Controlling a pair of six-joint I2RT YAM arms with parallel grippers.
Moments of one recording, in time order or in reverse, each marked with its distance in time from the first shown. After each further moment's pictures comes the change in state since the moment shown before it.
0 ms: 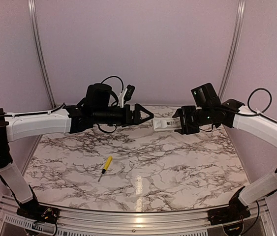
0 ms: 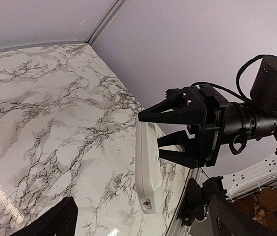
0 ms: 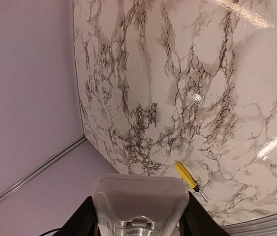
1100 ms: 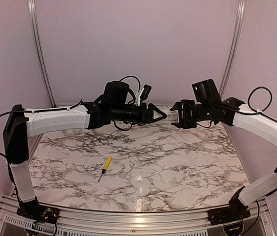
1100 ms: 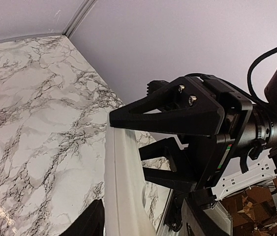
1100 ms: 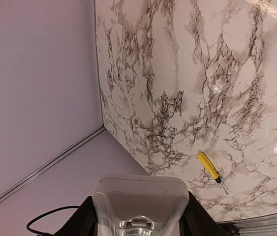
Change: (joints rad) left arm -0.045 0.224 0.257 -0.018 0.068 -0.043; right arm 0.000 0.009 0.033 0.090 -0.026 0.039
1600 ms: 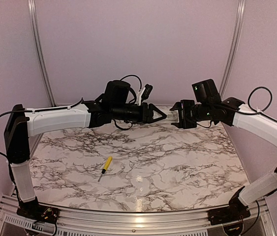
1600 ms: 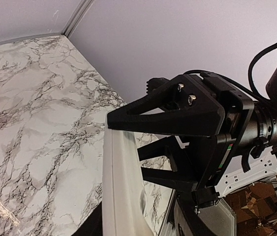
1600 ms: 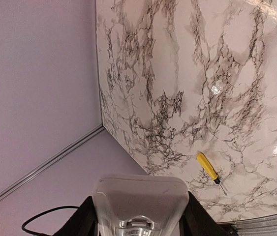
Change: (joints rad) left arm 0.000 0.010 0.026 -0.035 0.008 0.033; right arm 0.000 0.000 0.000 0.000 0.000 -0.011
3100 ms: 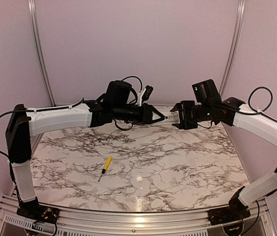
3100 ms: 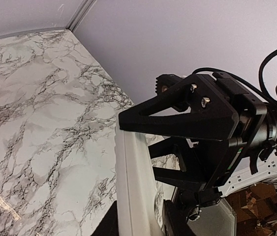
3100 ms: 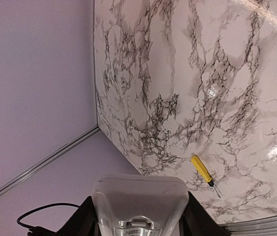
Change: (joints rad) left arm 0.001 0.019 0.028 -0.037 0.000 0.002; right arm 0.000 -0.002 0.000 -0.022 0.001 -0.033
